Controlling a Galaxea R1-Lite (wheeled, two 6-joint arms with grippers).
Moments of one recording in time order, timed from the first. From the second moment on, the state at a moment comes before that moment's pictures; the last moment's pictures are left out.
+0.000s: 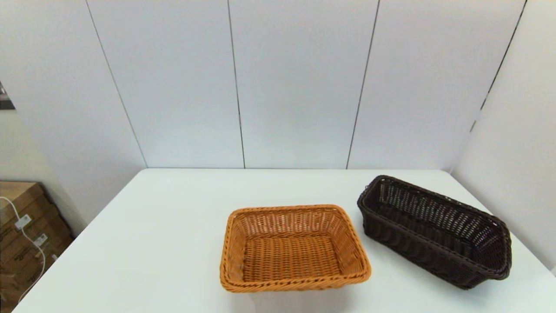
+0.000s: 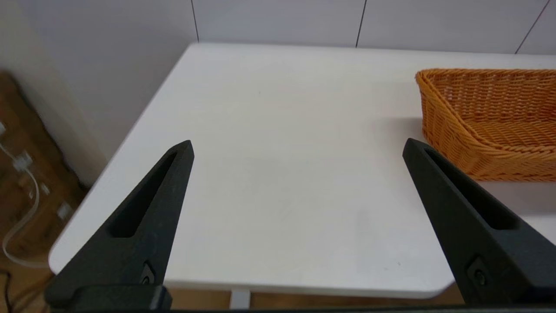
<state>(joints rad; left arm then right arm) -0.01 0.00 -0.08 0.13 0.02 -0.05 -0.01 0.00 -0.03 0.10 0.03 -0.06</state>
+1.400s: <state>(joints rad) -0.01 0.00 0.00 0.01 0.00 0.01 -0.01 0.00 -0.05 0.11 0.01 -0.09</state>
